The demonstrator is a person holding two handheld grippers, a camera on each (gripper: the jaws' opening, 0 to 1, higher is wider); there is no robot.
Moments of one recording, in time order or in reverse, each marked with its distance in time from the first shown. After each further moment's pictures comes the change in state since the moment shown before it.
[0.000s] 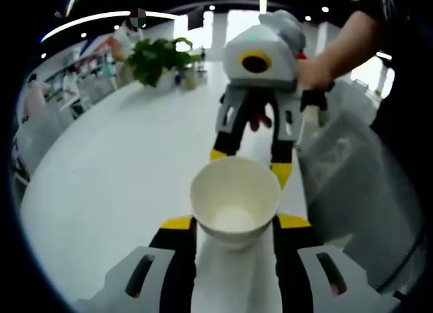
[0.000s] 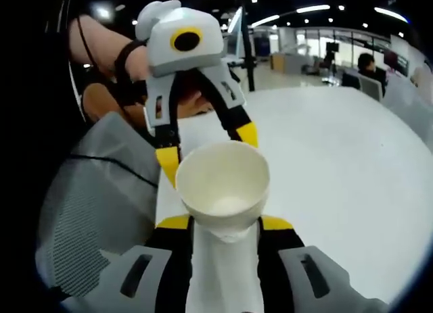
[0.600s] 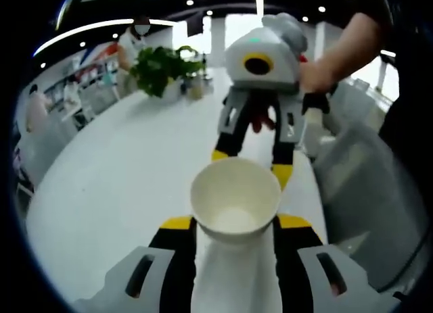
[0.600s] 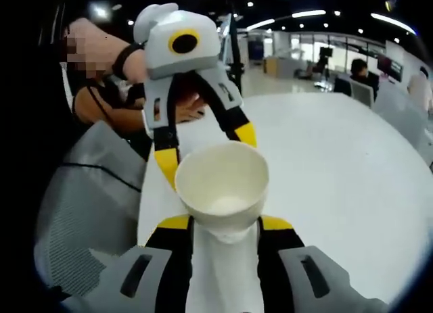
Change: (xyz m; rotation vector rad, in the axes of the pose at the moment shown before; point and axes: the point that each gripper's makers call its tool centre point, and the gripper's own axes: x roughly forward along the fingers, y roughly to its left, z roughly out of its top) left arm 0.002 0.043 0.027 0.040 -0.025 0.024; right arm -0.016 -0.045 0.019 -0.015 -0.008 -0.062
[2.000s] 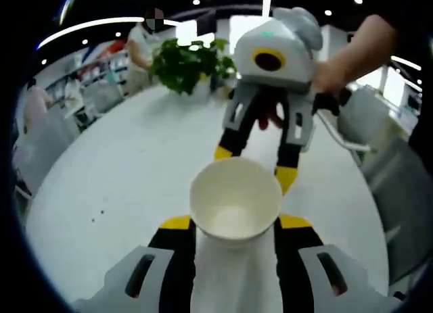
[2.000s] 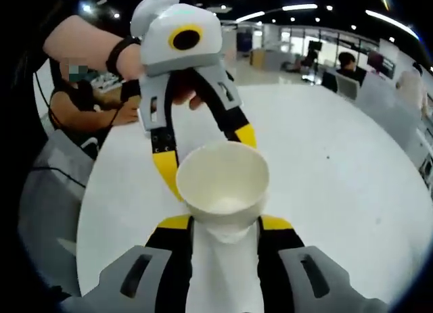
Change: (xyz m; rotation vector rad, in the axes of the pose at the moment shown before) left arm 0.046 0.157 0.017 -0.024 -0.012 -0.011; right arm 0.016 -0.164 0.010 0.015 0.053 -0.066
